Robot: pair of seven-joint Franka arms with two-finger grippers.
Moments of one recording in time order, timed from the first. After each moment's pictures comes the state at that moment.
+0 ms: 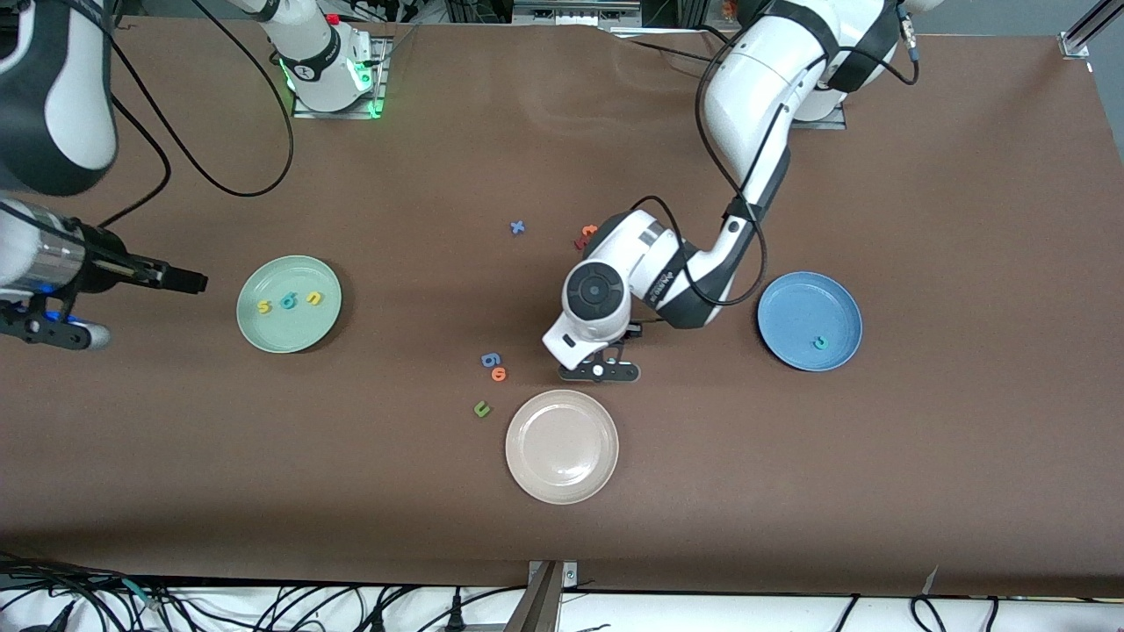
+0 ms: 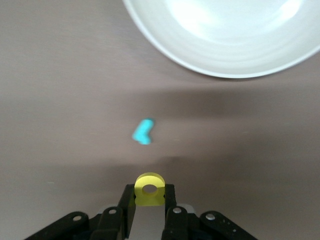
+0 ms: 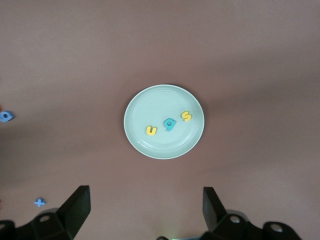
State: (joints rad) left arm -0.55 0.97 -0.09 -1.04 0.04 1.83 -0.58; right arm 0.29 0.34 -0.35 -1.35 0.12 1.45 0.17
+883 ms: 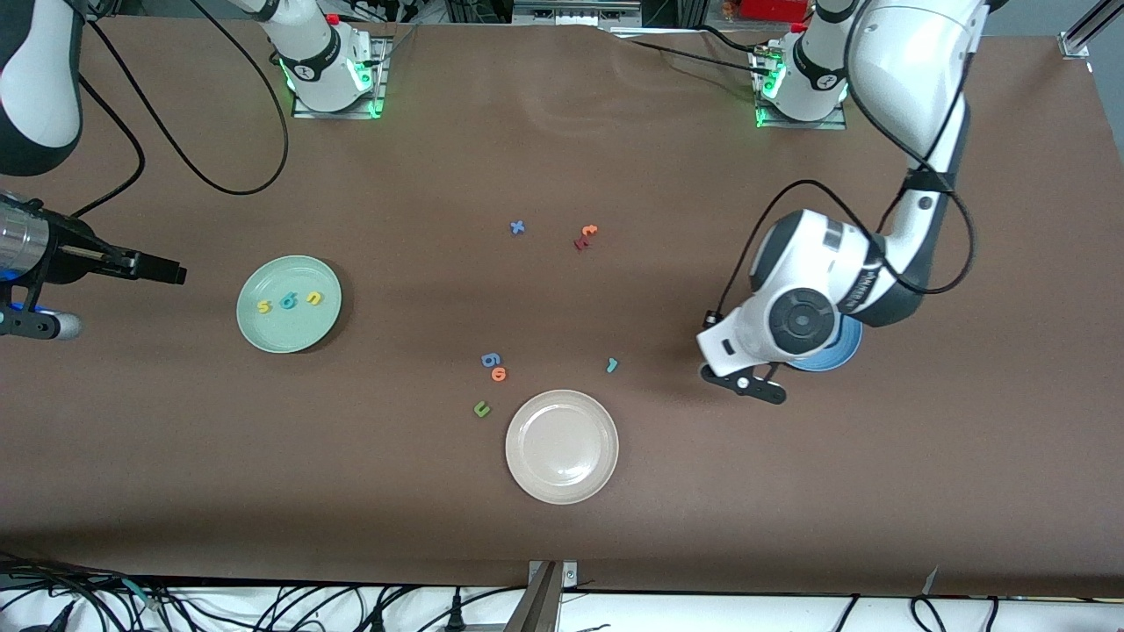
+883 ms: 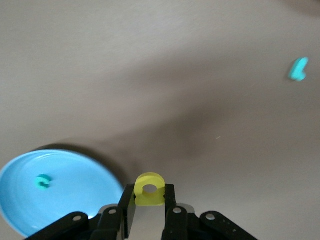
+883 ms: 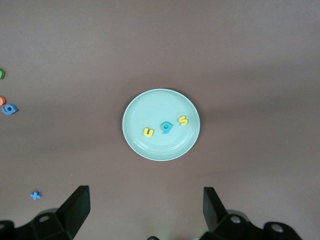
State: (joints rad) left arm -0.25 0.62 -0.09 -1.46 0.04 1.81 -0.01; right arm 0.22 0.33 -0.30 -1.34 0.11 1.45 0.07
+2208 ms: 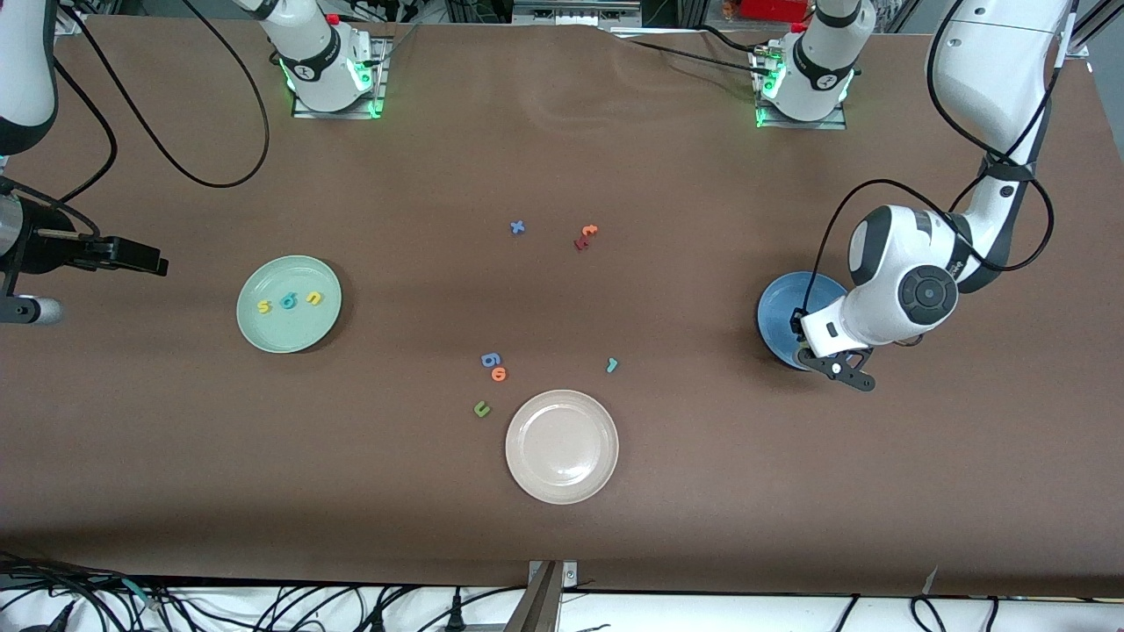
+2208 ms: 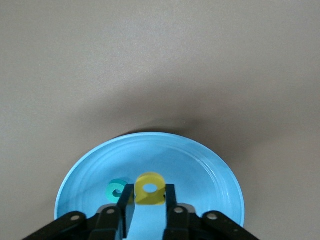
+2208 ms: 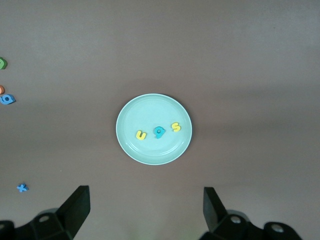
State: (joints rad) left arm -0.03 0.48 -0.09 -1.92 0.04 2.27 0.28; right arm 0.11 0.27 -0.18 -1.39 0.06 1.50 0.00
